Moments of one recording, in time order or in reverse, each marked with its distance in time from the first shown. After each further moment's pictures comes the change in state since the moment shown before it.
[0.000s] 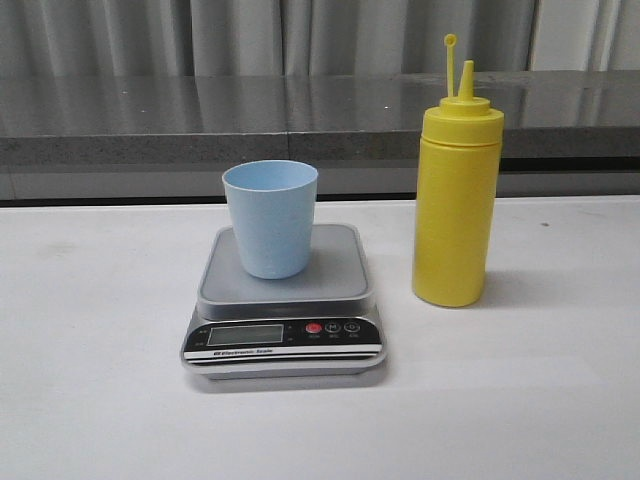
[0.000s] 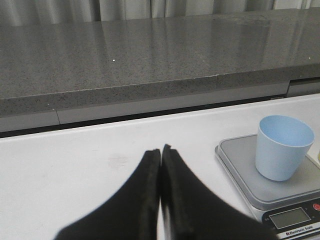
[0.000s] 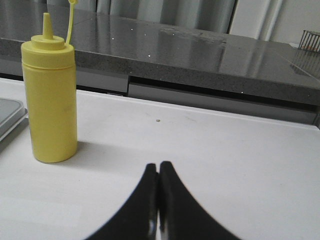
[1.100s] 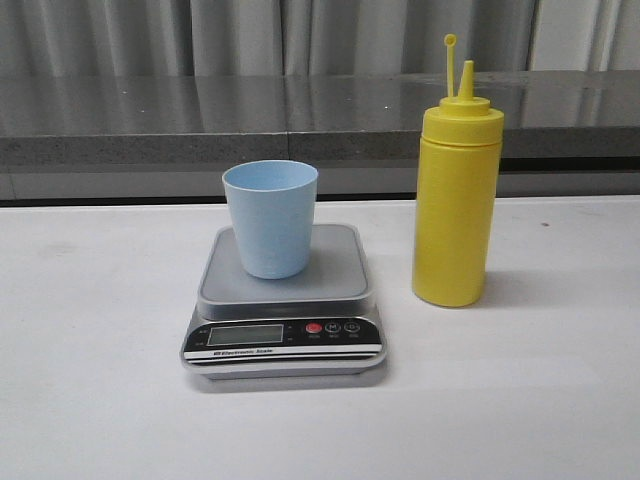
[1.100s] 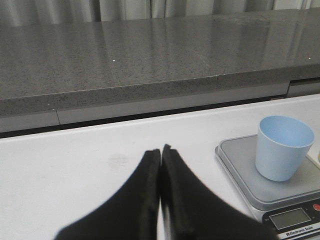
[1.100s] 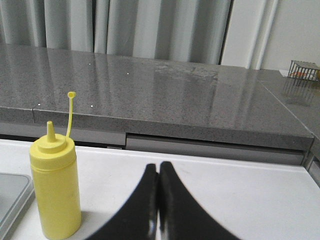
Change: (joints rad) left arm 0.000 0.000 0.000 0.000 -0.002 0.000; right arm 0.000 0.321 -0.479 0.052 0.139 0.004
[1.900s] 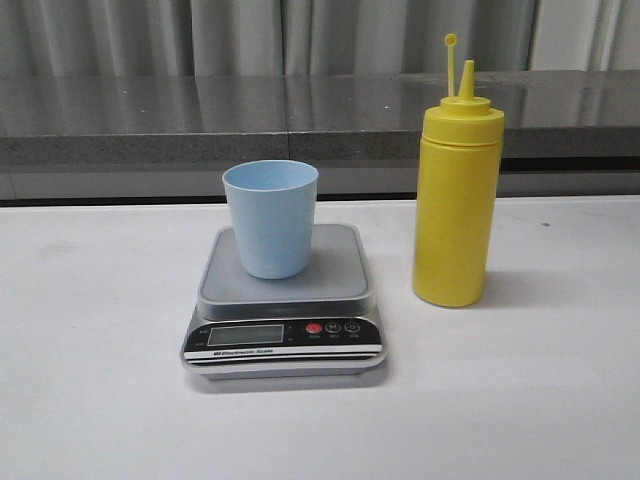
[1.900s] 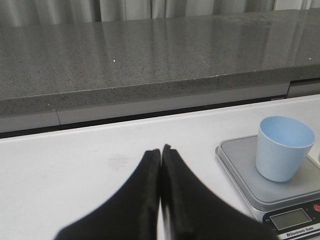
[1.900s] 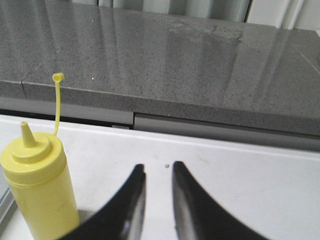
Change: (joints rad) left arm 0.000 0.000 0.000 0.000 0.000 0.000; right arm 0.000 0.522 -0.116 0.002 -0.235 0.000
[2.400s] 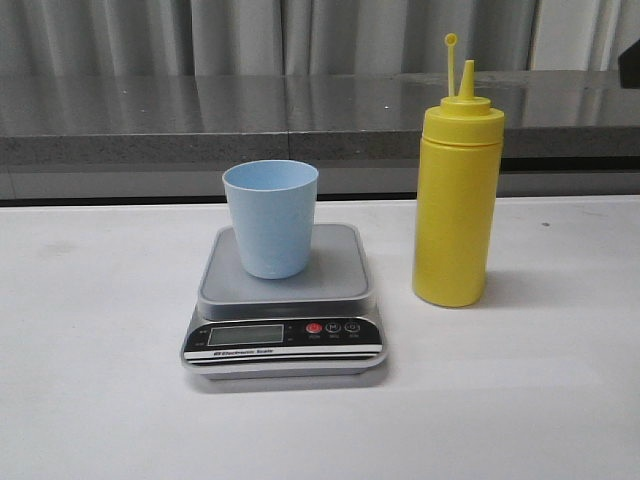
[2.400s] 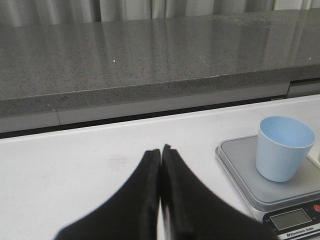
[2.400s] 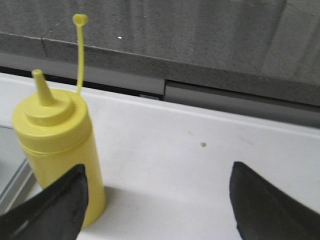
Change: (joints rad) left arm 0.000 0.000 0.000 0.000 -0.002 0.000; right arm 0.079 0.223 0.079 0.000 -0.233 0.000
